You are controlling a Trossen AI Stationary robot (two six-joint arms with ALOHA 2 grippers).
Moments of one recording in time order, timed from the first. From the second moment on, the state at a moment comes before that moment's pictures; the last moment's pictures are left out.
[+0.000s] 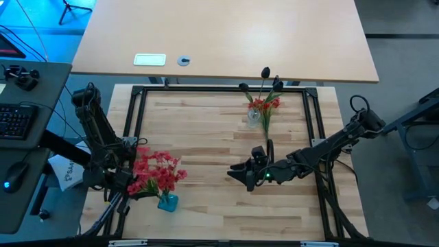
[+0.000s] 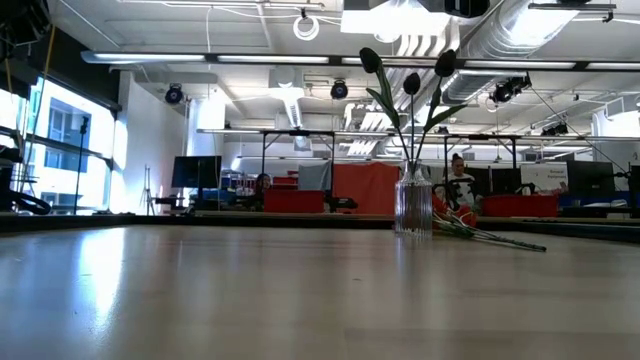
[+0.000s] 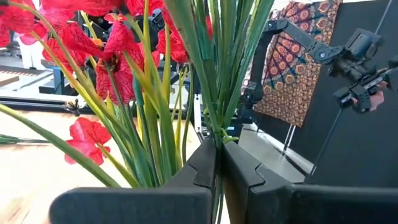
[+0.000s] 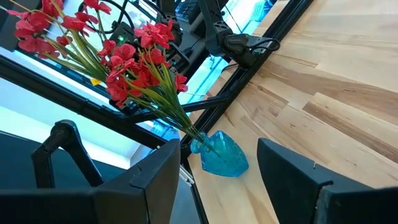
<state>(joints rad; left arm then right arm) -1.23 0.94 0.39 0.60 -1.00 -0.16 0.50 1.45 1.02 0.16 0.55 1.05</state>
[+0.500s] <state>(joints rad) -1.25 0.94 0.39 0.60 -0.96 -0.36 0.50 1.45 1.02 0.17 0.55 1.08</state>
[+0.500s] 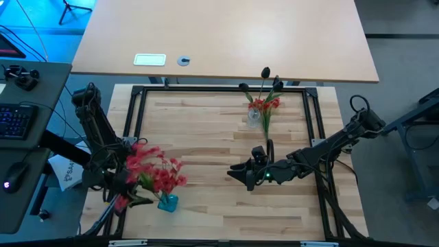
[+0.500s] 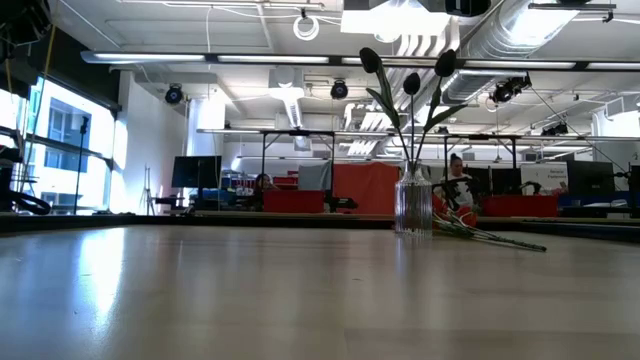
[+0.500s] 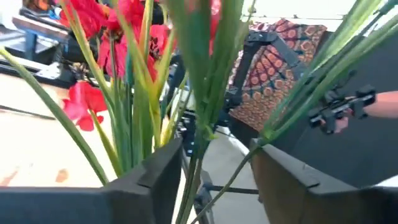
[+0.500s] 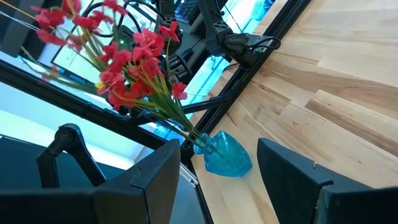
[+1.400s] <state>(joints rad) -1.25 0.94 0.39 0.18 -0.83 -0.66 0.50 1.45 1.02 0.16 0.55 1.10</state>
